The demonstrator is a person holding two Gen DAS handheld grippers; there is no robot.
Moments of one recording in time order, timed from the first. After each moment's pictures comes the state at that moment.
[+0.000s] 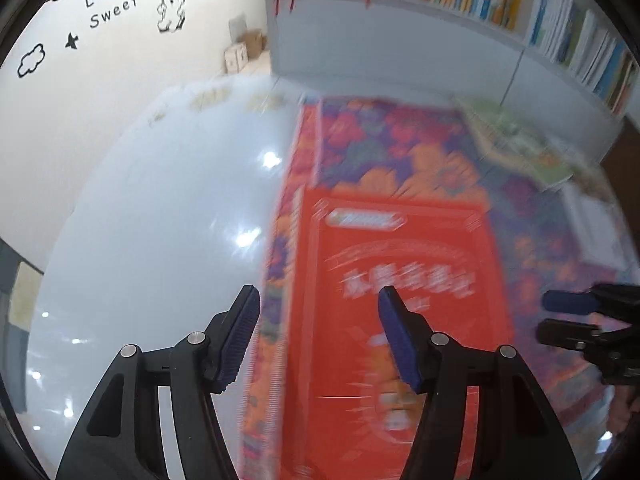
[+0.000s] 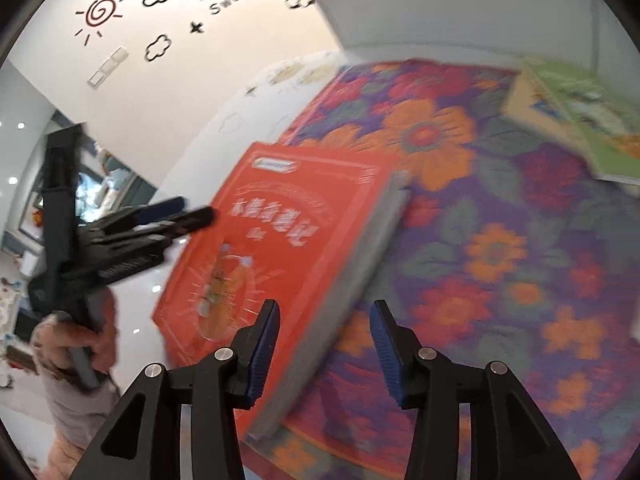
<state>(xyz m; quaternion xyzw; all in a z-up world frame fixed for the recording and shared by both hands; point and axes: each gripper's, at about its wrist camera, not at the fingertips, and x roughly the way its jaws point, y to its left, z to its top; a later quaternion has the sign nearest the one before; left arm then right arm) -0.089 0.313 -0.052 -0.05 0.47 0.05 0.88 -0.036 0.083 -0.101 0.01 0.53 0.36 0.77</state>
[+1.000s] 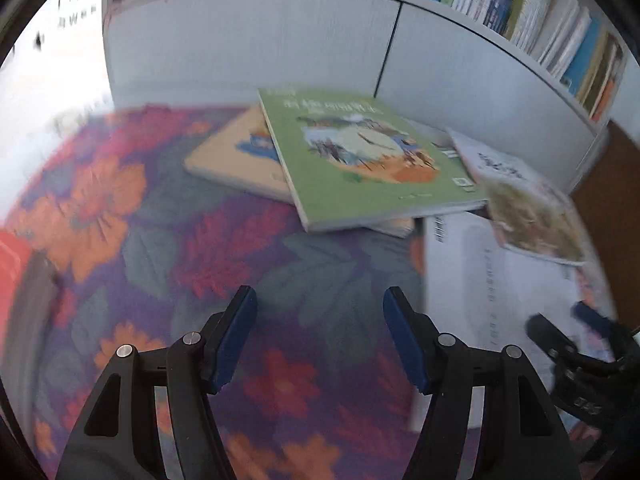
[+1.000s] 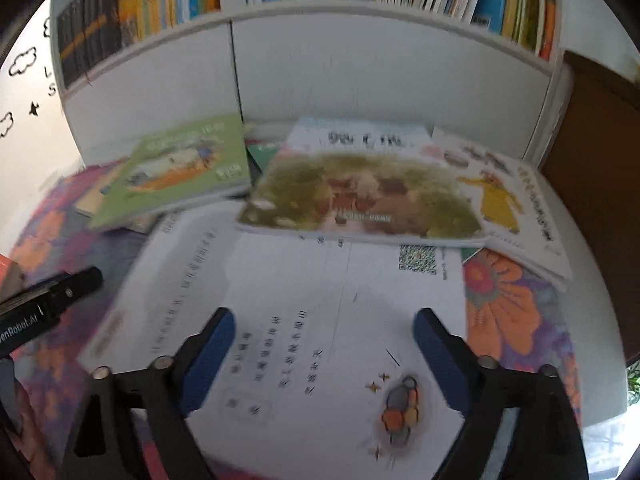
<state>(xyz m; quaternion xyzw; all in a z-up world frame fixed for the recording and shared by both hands) 0.037 0.022 -0.127 -0.09 0.42 0.04 0.90 0.063 -0.214 -0.138 -0.04 0.42 0.06 0.90</state>
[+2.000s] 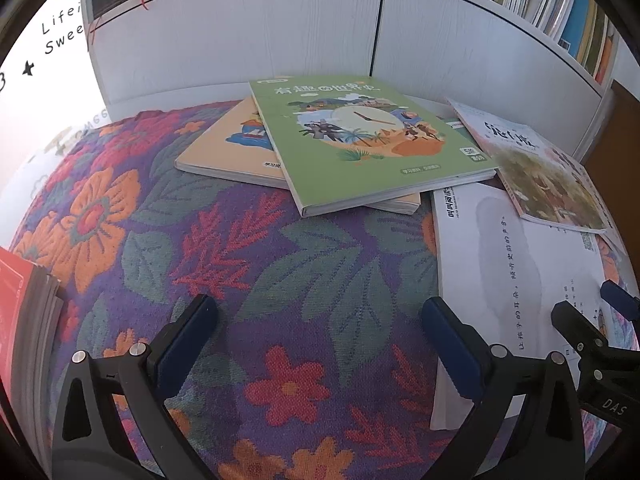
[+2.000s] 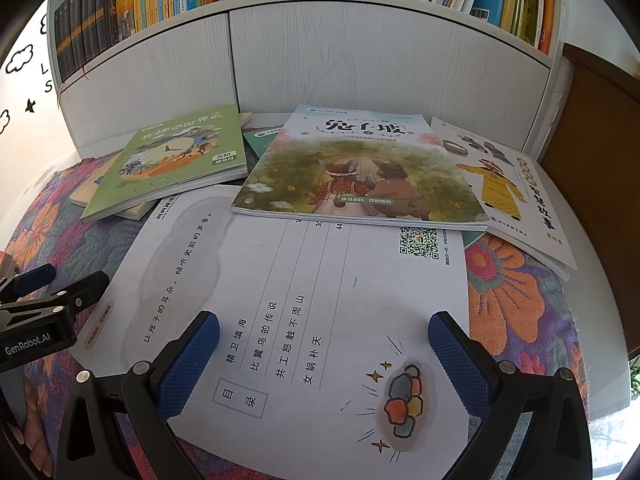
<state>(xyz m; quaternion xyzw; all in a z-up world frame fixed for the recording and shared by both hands) 0.043 0.014 -0.134 -0.05 0.44 0.03 0.89 0.053 -0.215 -0.139 -0.04 0.42 0.05 0.90</state>
